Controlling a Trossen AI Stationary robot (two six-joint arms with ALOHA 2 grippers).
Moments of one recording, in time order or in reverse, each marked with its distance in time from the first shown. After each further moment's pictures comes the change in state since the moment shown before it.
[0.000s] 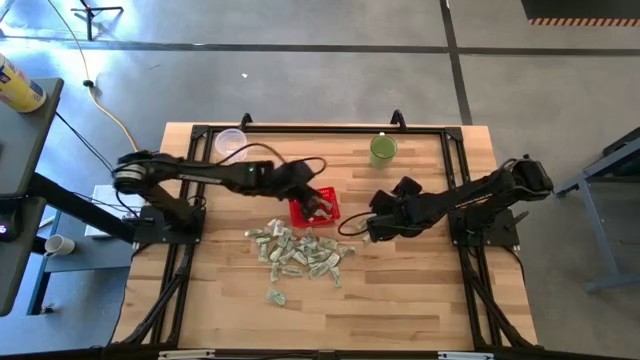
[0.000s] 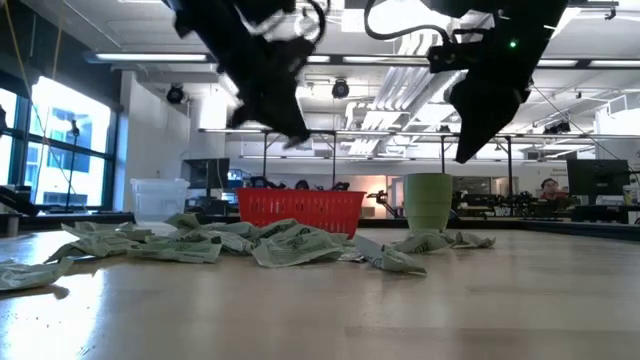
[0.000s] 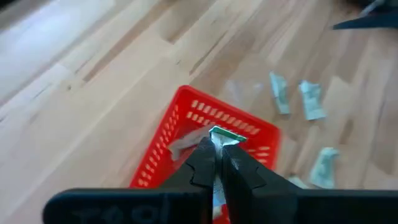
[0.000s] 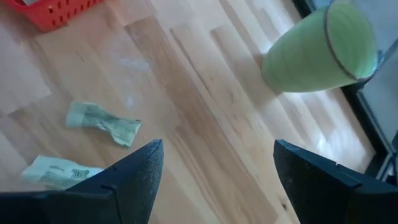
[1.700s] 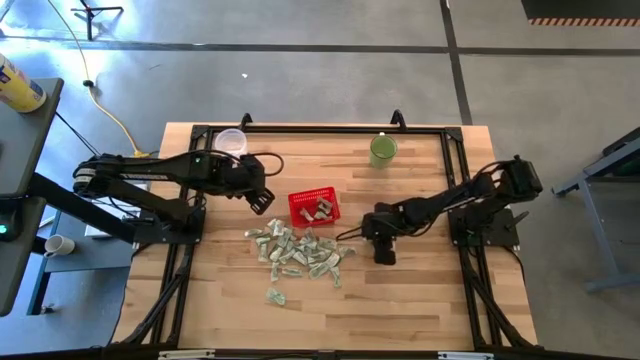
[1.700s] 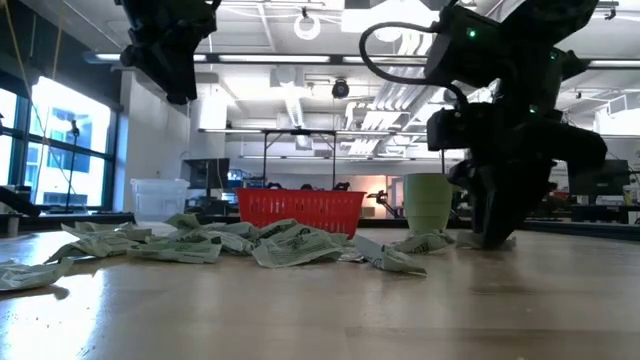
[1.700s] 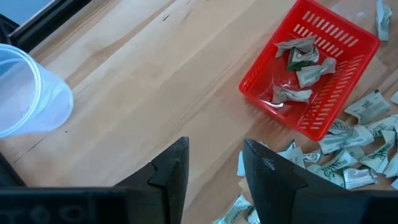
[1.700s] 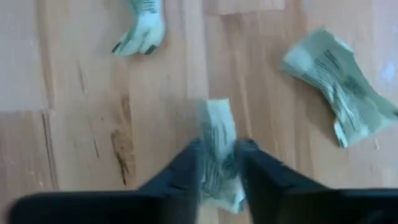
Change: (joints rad) left arm -0.097 -0.384 0.032 -0.756 -0.239 -0.242; right arm -0.098 0.091 -0.282 0.610 -0.634 -0.495
